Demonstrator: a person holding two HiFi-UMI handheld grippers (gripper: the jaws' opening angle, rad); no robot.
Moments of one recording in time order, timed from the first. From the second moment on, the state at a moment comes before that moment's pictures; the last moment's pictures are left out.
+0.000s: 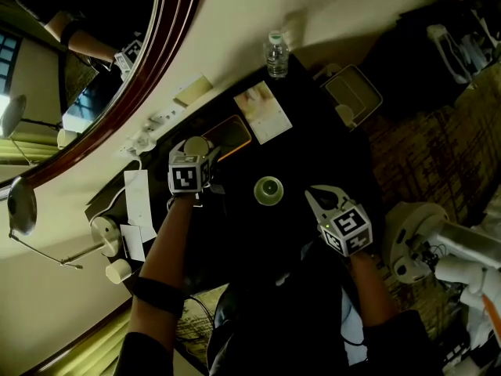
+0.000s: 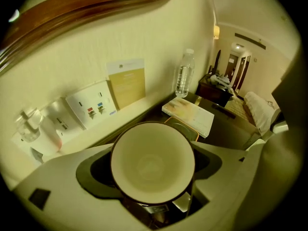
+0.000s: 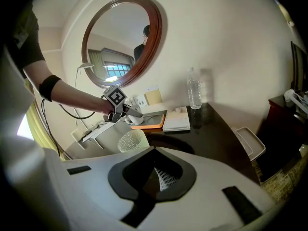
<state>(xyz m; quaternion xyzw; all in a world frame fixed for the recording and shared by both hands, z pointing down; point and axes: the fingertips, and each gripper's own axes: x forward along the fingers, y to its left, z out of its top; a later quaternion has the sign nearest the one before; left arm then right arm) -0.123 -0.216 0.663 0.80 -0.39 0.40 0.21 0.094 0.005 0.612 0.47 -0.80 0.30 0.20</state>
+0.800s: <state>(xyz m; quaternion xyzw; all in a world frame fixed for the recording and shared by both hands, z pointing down) -0.127 -0.127 0.603 0.80 -0.41 0.38 0.21 0.077 -0.009 0.568 0.40 -0.85 0.27 0.22</state>
